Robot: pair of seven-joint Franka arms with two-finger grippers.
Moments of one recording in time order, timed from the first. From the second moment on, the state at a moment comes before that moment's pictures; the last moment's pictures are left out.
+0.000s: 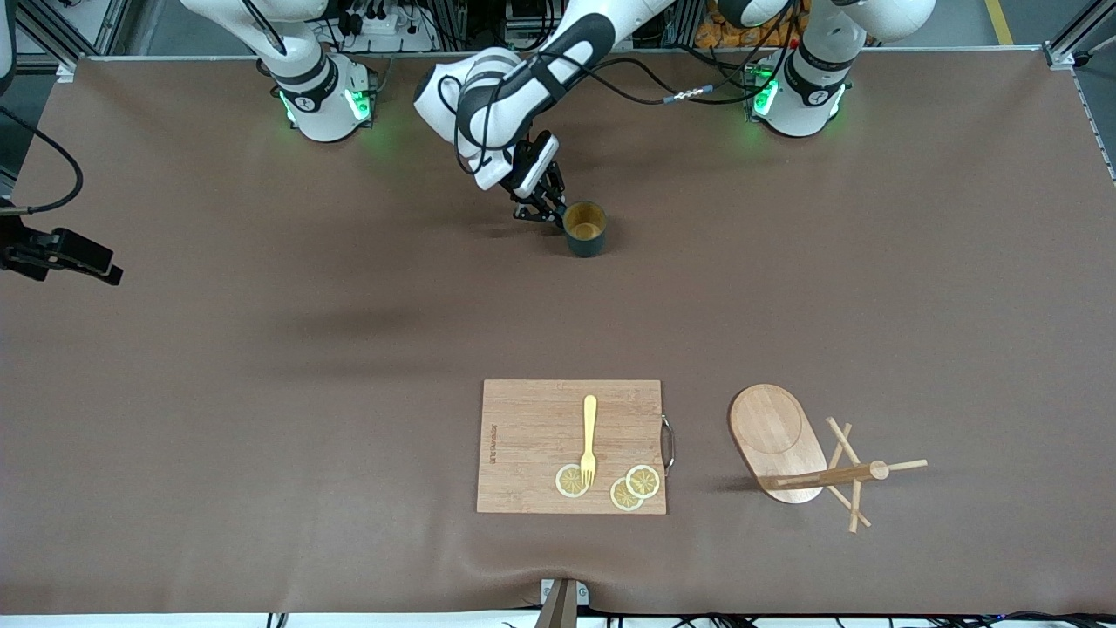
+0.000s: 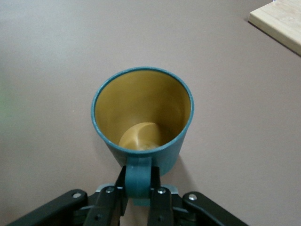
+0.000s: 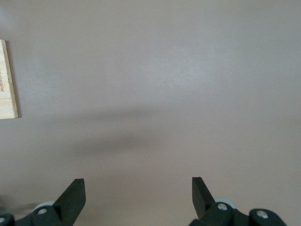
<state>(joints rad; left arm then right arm) -1.08 0.85 -0.20 -1.29 0.53 1.57 -2.45 -0.06 0.10 -0.02 -1.50 0.02 1.60 -0.01</state>
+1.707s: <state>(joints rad) -0.23 0.40 -0.19 -1.33 -0.43 1.73 -1.08 -0.04 0.10 -0.02 -1.47 0.02 1.60 -0.01</state>
